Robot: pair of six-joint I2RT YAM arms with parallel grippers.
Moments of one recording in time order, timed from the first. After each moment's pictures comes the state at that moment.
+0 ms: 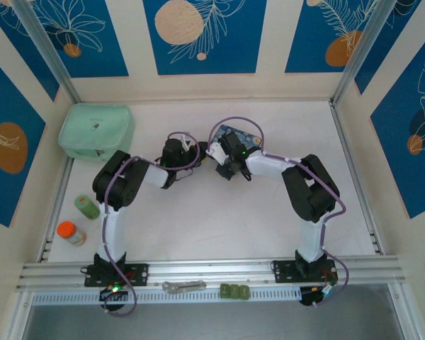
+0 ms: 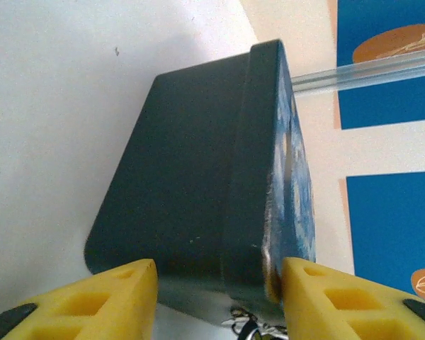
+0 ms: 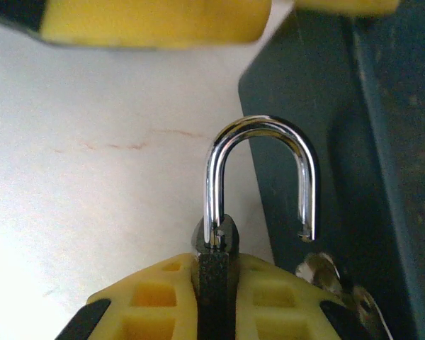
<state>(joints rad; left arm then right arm) -0.47 2.12 0.98 0.84 0.41 -1.19 0.58 1.90 1.21 -0.33 -0.01 -0.35</state>
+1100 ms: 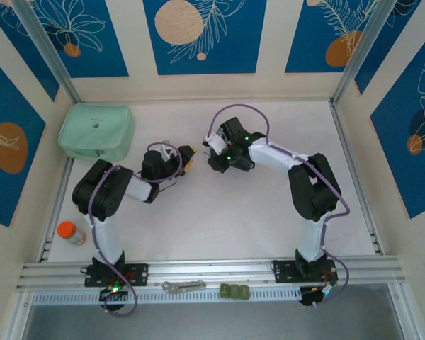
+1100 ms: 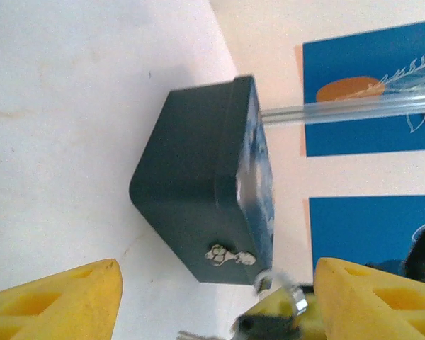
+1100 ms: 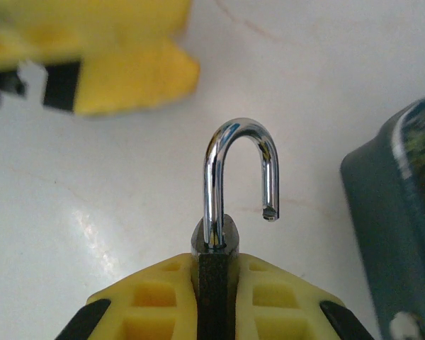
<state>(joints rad) -0.37 1.90 0.68 1.01 0.41 -1.28 0.57 1.90 1.39 -0.54 -0.32 -0.23</state>
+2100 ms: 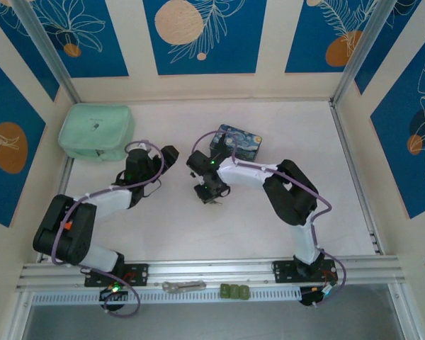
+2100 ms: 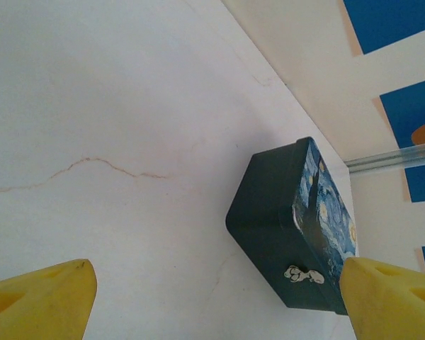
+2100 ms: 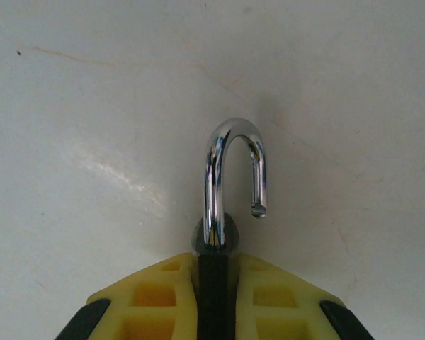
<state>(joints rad) -0.32 1.45 0.59 0.44 0.13 -0.99 0.86 2.01 1.41 -0.79 -0.02 0.28</state>
